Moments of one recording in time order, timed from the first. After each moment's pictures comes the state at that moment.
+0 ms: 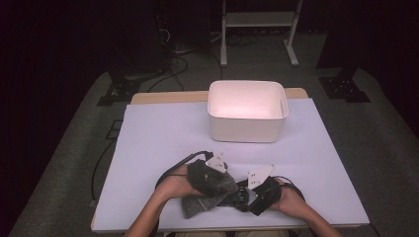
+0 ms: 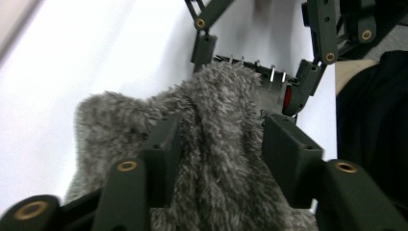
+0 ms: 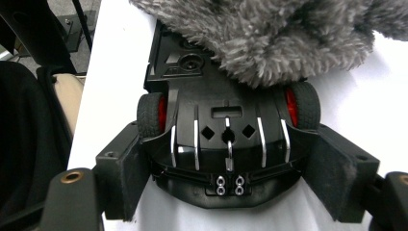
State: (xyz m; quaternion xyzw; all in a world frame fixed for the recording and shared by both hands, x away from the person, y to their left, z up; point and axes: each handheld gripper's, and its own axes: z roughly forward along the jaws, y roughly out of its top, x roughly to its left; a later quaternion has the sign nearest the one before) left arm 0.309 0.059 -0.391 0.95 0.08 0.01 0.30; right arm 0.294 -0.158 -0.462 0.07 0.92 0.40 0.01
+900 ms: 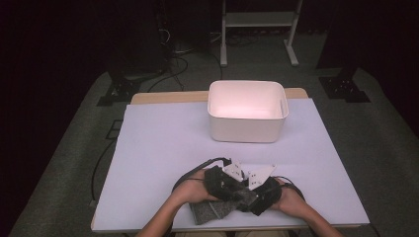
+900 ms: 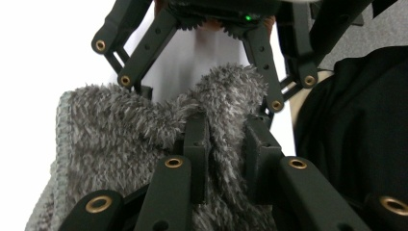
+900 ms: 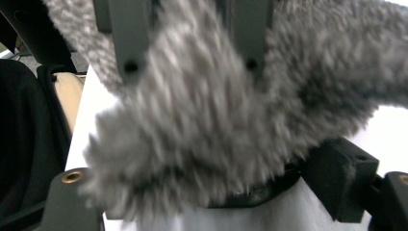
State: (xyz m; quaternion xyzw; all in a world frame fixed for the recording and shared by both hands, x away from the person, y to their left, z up) left arm 0.300 0.017 -0.399 0.95 0.02 -0.04 0.32; right arm 0.294 -0.159 -0.463 0.07 0.91 0.40 0.01
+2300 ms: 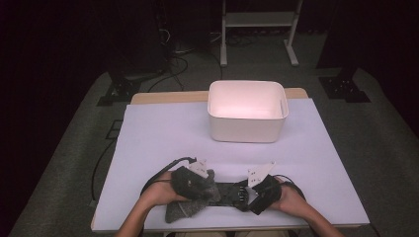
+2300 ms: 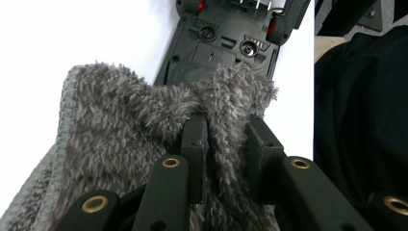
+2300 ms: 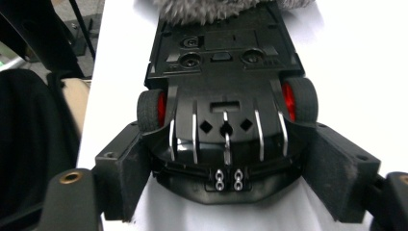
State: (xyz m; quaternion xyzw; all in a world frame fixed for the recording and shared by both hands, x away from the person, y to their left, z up) left arm 0.302 0.102 -0.407 0.95 0.10 -0.04 0.30; right arm 0.297 -0.159 -0.459 0.08 0.92 0.39 -0.01
